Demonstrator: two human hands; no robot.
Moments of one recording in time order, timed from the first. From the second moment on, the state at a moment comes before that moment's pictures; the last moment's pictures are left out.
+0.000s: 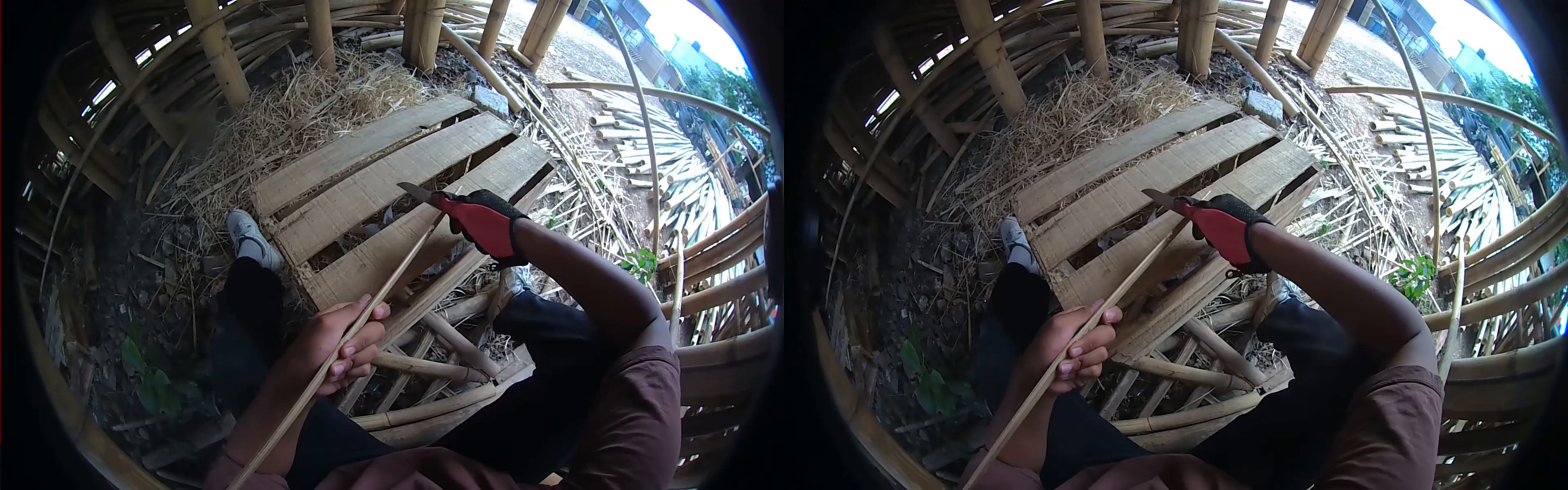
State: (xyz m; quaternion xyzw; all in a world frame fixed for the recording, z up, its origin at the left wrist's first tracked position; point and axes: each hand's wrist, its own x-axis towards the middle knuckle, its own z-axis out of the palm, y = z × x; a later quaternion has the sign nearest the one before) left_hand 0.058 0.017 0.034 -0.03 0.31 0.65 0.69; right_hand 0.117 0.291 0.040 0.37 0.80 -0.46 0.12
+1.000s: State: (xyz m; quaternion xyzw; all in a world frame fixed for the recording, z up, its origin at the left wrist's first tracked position) left_hand 0.050 0.019 0.008 -0.09 0.09 0.68 0.73; right_hand 0.121 0.286 0.044 0.37 0.80 -0.46 0.11
